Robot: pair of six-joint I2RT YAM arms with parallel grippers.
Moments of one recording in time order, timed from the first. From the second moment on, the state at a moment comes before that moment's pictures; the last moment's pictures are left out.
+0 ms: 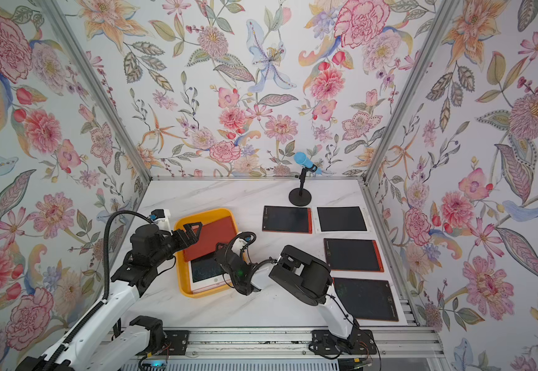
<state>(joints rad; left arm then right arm) -0.20 0.90 0.57 -0.08 0.18 -0.61 1.11 2.12 1.08 0.65 0.47 1.31</state>
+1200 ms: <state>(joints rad) -0.17 0.60 0.77 -0.23 0.21 -0.69 1.29 1.80 1.25 0.54 0.72 0.10</state>
